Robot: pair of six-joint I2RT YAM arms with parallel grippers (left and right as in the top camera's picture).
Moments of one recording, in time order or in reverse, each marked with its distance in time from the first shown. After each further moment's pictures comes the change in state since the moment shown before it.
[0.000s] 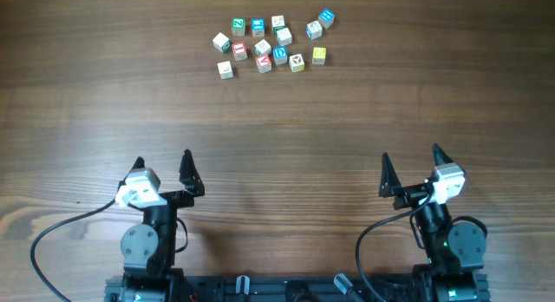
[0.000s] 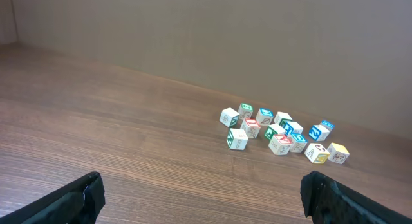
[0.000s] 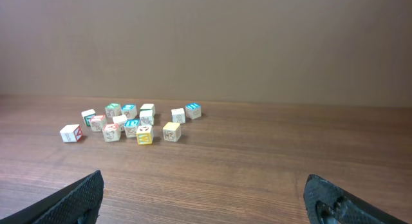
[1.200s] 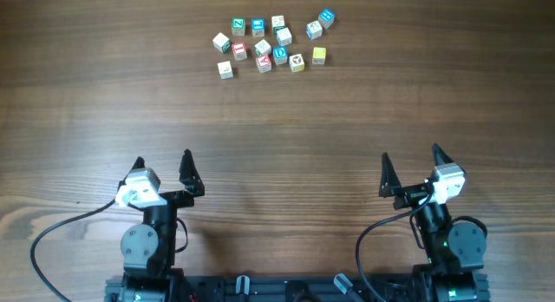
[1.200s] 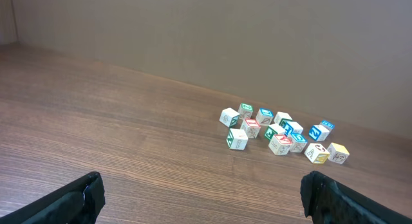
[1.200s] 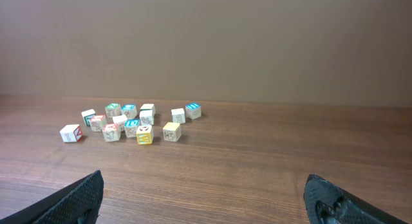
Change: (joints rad) left arm 0.000 0.000 0.000 0.000 0.000 0.000; right arm 0.000 0.000 0.000 0.000 0.000 0.000
